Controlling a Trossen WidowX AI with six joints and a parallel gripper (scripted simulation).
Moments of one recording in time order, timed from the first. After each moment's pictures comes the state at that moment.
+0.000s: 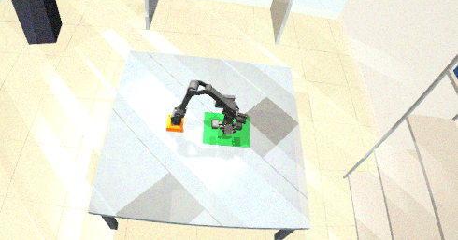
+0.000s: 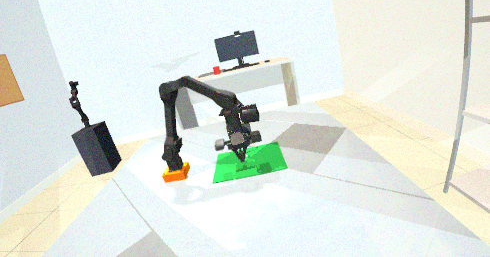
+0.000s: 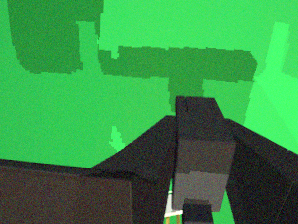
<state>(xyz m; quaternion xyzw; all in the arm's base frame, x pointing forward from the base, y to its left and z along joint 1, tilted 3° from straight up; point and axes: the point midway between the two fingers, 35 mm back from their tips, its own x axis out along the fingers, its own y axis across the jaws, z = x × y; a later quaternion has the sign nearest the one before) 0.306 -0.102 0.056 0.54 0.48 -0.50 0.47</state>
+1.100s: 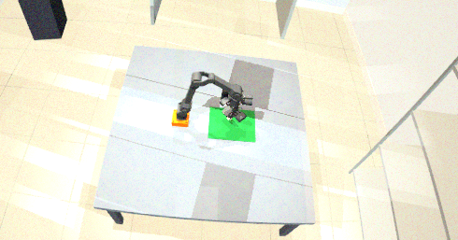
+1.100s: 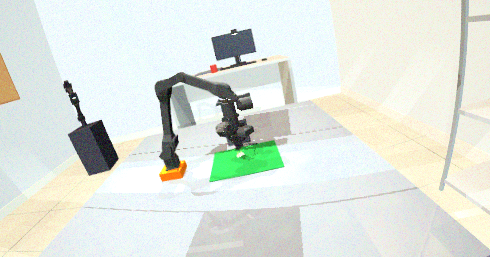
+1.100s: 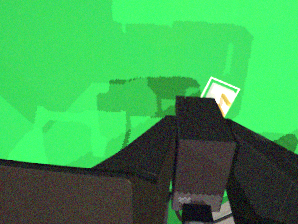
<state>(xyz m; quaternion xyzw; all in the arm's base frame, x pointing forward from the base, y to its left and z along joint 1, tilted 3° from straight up) 0.317 -0.038 0.077 0.69 0.22 -0.65 0.21</state>
